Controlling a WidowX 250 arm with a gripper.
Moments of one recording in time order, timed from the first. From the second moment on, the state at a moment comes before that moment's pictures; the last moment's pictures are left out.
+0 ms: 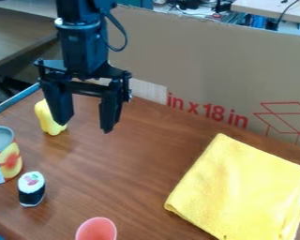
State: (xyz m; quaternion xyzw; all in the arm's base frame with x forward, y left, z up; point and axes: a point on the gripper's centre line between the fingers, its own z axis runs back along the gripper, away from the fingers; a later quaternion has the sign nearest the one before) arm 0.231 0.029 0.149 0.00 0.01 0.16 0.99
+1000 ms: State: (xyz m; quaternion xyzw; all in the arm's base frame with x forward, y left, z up) arm 0.168 -0.050 0.116 0.04 0.06 0.03 1.00
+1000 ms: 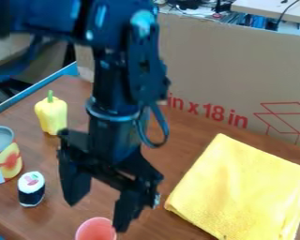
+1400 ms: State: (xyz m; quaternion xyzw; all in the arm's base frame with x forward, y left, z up) arm 0.166 -0.055 0.085 0.06 0.09 0.02 0.99
